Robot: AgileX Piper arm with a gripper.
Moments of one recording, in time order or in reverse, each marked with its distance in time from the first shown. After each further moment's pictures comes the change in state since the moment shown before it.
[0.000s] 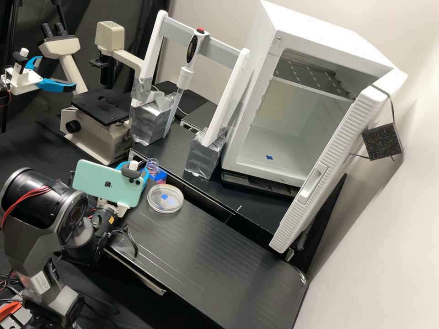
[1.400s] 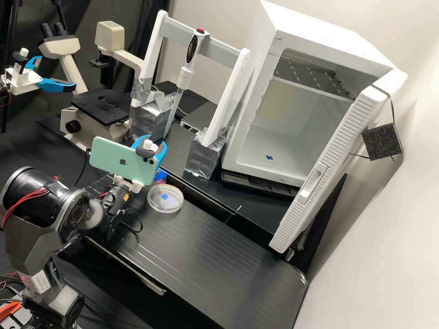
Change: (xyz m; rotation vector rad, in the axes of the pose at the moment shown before) arm 0.049 0.037 -0.020 0.003 0.055 0.155
